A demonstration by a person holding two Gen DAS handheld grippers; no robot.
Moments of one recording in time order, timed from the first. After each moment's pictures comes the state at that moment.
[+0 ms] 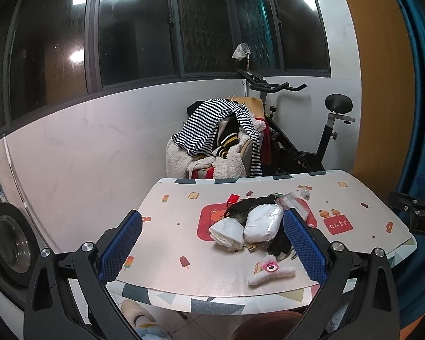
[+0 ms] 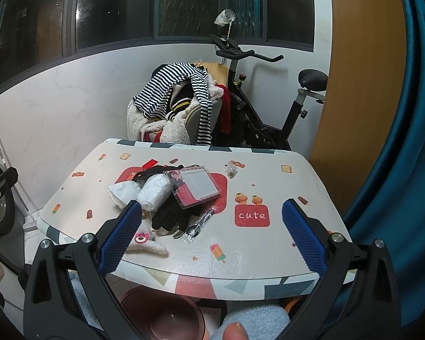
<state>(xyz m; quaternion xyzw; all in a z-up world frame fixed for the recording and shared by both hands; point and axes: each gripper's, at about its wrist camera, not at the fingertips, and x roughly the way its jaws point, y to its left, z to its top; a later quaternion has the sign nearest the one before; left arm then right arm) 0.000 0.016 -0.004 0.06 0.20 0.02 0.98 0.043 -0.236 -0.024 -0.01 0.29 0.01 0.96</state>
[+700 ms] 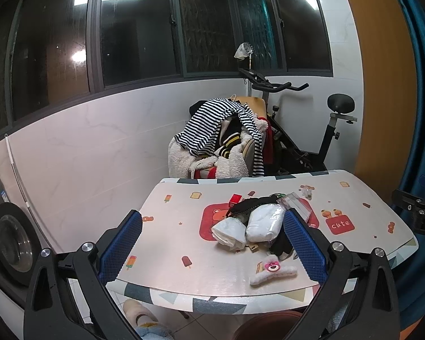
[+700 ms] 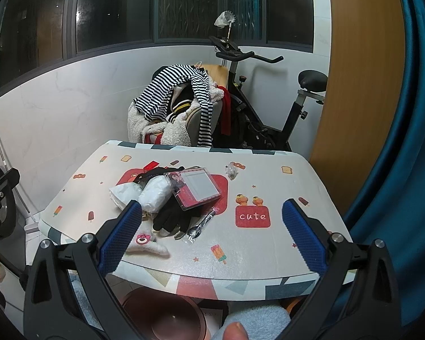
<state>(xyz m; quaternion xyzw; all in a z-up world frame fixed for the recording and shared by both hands) 0.002 0.016 -0.005 0.06 0.20 0.03 0.98 0.042 -0.234 -0.021 -0.01 0.28 0.01 0.96</state>
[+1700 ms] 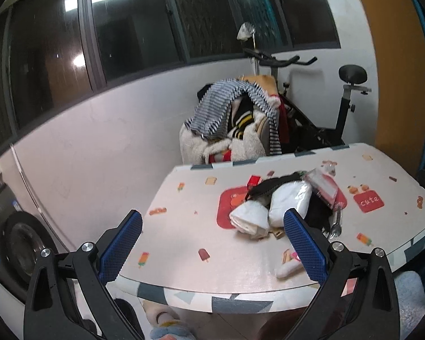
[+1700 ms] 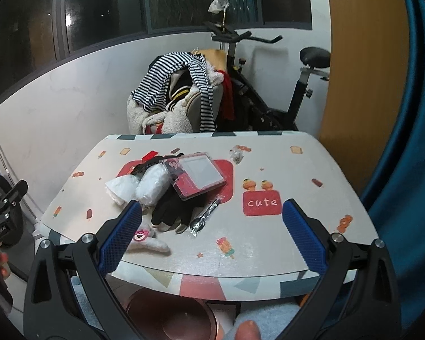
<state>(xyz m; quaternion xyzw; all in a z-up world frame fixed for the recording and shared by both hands) 0.047 0.018 -0.051 0.11 0.24 0.06 0.96 0.073 -0.251 -0.070 0.04 0.31 0.02 0.95</state>
